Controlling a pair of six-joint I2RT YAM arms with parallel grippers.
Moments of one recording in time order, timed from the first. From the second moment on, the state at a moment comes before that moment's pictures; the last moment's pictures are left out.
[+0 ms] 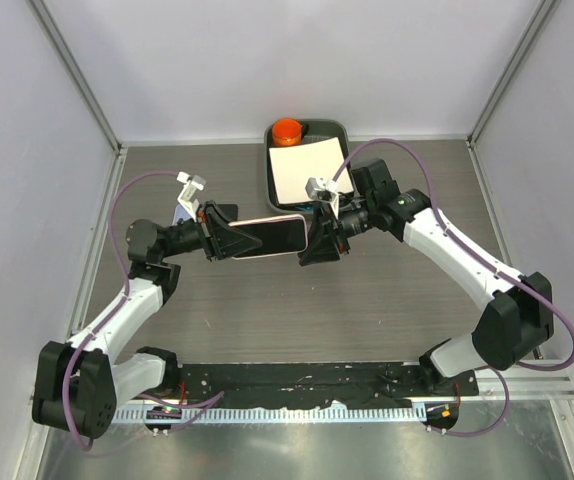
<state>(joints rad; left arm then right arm) -0.22 1.09 0.57 0.94 1.14 -0.98 0.52 1.45 1.26 -0.60 -1.23 -0.45</state>
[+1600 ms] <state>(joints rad) -0.22 1.09 0.57 0.94 1.12 -0.99 0.49 1.46 1.19 -0.31 -1.29 -0.20</state>
